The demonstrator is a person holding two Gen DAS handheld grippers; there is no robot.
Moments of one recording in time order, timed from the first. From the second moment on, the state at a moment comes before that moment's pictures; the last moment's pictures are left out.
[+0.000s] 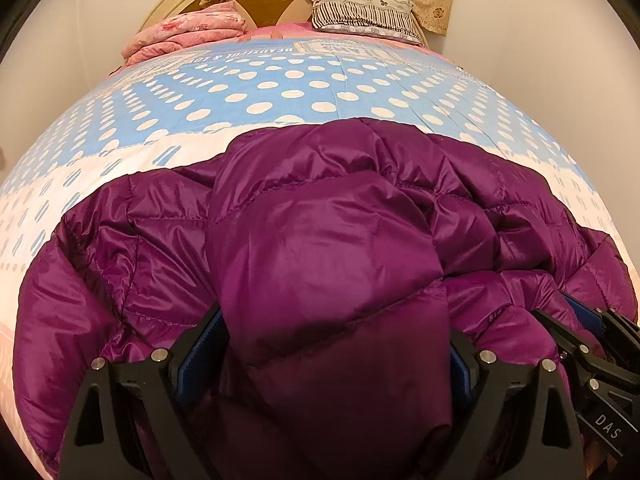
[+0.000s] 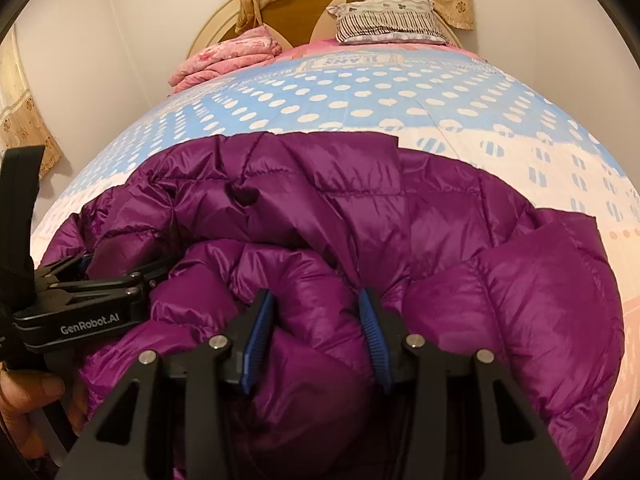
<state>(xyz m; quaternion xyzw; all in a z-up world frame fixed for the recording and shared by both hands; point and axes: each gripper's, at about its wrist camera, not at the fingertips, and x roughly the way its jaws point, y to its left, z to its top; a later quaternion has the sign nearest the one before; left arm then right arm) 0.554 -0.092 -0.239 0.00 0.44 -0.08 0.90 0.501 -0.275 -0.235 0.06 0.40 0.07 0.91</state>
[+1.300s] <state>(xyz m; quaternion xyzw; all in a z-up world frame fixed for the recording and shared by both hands) 0.269 0.050 -0.205 0.01 0.39 -0.05 0.92 0.251 -0.304 -0.210 0.03 0.42 0.02 0.91</state>
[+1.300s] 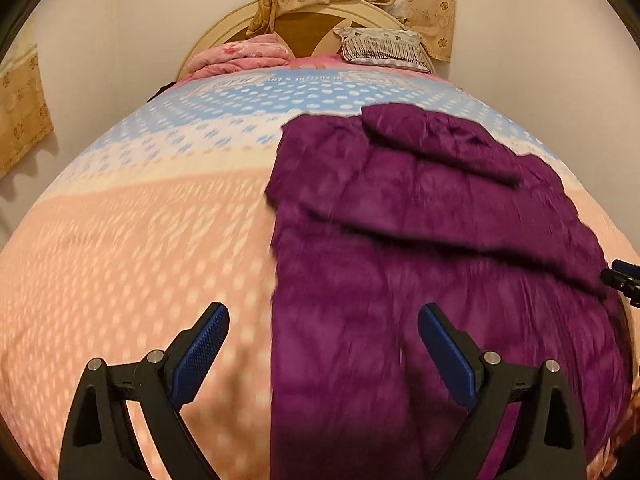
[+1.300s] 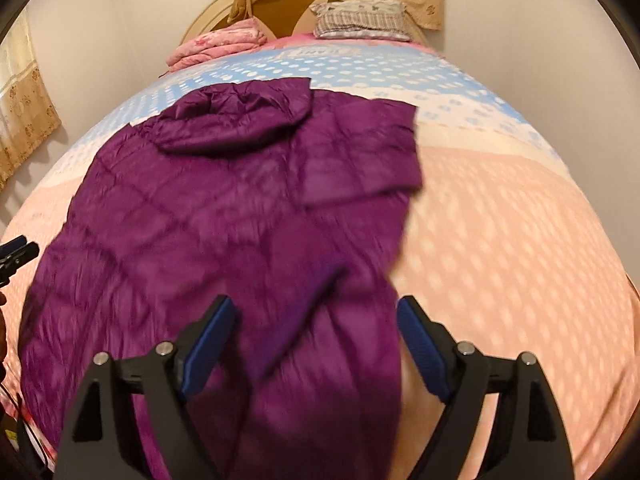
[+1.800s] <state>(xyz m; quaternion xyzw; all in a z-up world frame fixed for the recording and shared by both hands) 0.182 0.064 -0.236 0.00 0.40 -0.07 0.92 0.156 -0.296 -0.239 0.04 0.41 -0.02 0.91</state>
